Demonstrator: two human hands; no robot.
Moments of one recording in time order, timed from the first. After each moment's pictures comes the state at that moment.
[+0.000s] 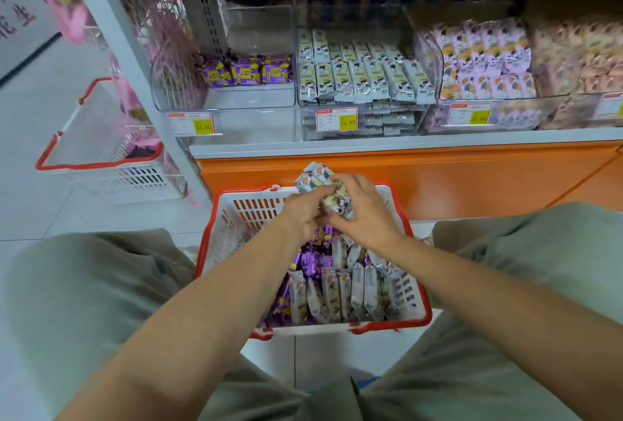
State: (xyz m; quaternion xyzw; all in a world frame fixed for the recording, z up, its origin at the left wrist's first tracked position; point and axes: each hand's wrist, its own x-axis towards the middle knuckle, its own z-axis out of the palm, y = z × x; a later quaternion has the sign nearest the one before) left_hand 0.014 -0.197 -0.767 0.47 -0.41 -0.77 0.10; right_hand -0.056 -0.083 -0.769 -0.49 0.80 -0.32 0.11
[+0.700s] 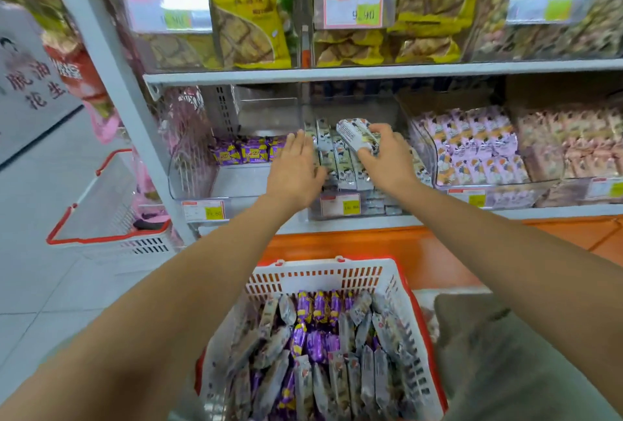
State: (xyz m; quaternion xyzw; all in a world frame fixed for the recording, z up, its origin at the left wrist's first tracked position) left_hand -0.047 -0.300 -0.629 0.26 -0.95 -0.09 0.14; right_hand -0.181 -0.178 -0.628 -0.36 0.86 -0.38 -0.02
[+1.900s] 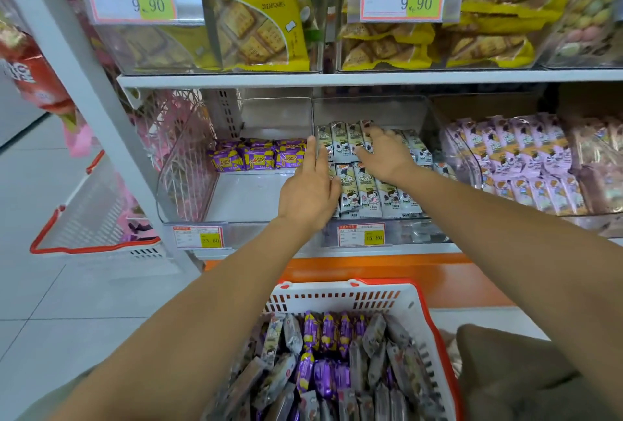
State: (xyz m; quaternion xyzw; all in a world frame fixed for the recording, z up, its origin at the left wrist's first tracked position) left_hand -0.082 -0.331 -0.661 0.27 -0.94 -0.12 0.15; right_hand -0.247 -0.271 -0.646 -0.39 0.90 -0.20 0.05
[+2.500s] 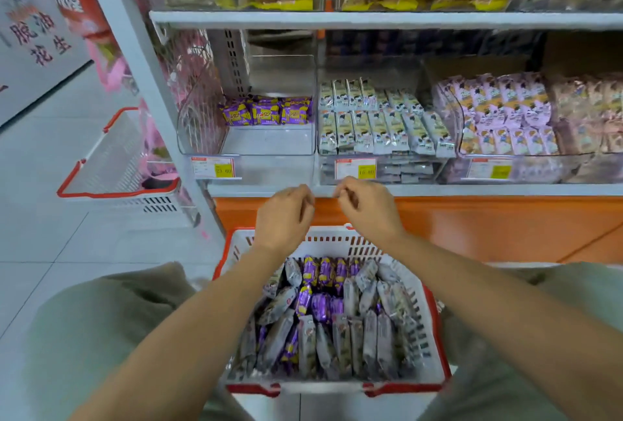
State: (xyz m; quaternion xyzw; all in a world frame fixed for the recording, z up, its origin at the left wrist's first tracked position) left_hand 0.041 -0.264 -0.730 0.27 -0.92 -0.16 0.23; right_hand -0.099 -0.156 -0.723 -0.51 0.79 -0.34 -0.02
